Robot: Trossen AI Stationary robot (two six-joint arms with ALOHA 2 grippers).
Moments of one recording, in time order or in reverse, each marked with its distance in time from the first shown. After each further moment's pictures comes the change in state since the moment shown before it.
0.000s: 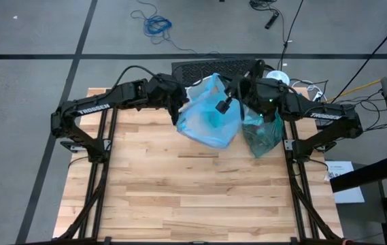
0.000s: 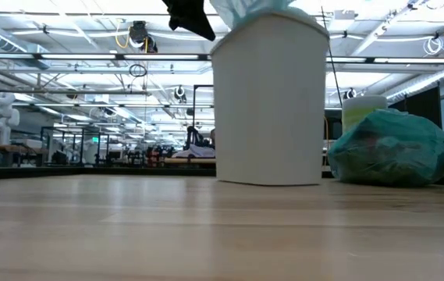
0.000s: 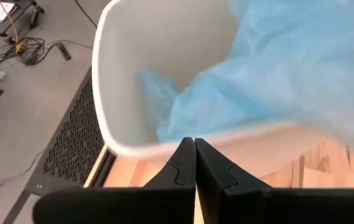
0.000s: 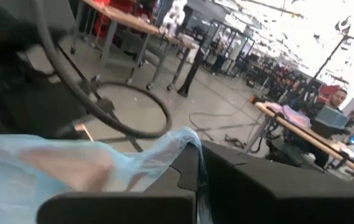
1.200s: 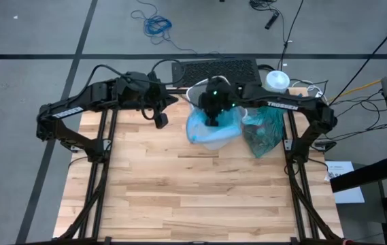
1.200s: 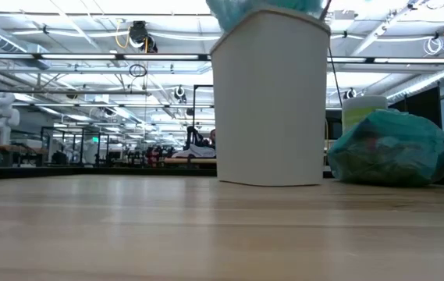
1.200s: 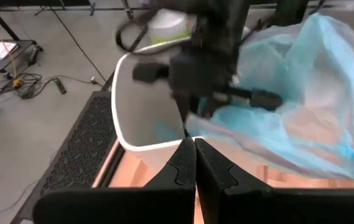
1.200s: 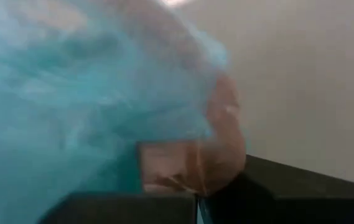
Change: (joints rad) left arm -0.082 -0.170 0.060 -0.088 -0.010 -0.026; right arm -0.291 0.319 0.000 -0.412 -0.832 0.133
